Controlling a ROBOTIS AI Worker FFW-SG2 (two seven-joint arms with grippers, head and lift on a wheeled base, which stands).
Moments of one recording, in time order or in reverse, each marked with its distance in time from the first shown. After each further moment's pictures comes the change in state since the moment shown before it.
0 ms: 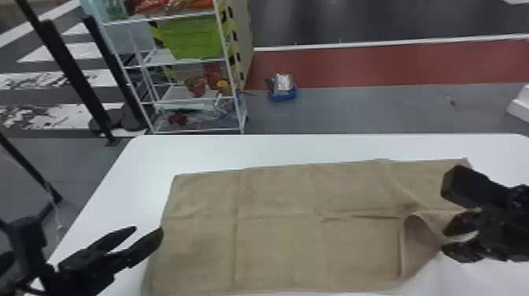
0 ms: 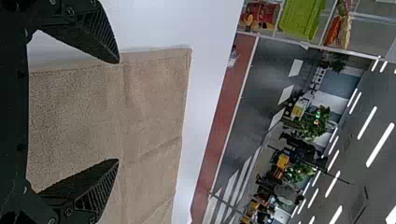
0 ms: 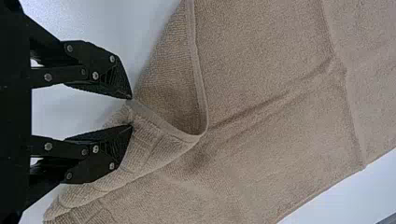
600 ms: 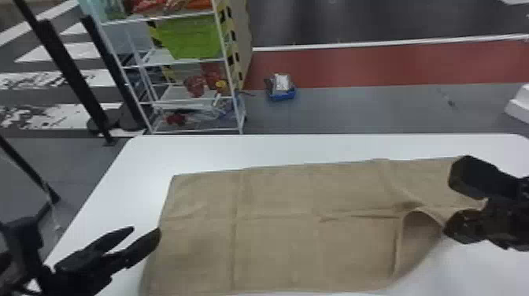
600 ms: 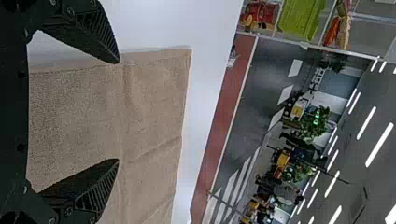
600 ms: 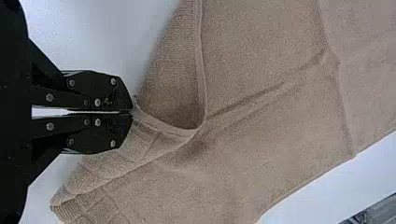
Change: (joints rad) left arm 0.001 0.000 0.002 0.000 0.002 -0.003 0.000; right arm -0.005 -0.002 -0.045 -0.011 -0.020 -0.042 0.000
